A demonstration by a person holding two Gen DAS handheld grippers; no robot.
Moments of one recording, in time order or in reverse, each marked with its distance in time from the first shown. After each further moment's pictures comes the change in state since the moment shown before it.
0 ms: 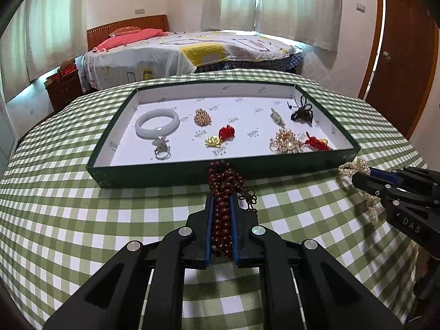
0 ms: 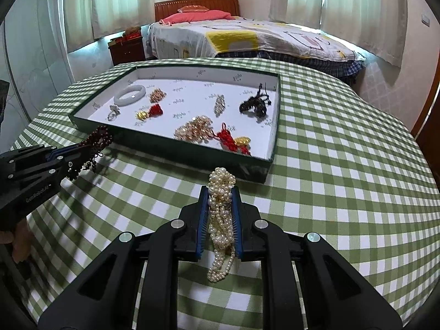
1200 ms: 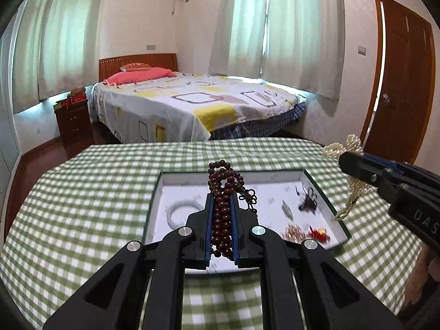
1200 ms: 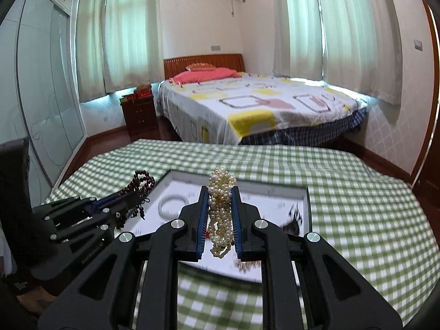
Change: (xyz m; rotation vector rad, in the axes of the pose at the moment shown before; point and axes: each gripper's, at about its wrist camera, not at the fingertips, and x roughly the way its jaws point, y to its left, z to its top) left arm -0.046 0.043 0.090 -0.040 -0.231 0.005; right arm -0.062 0.055 0.126 0.039 -0.311 0.042
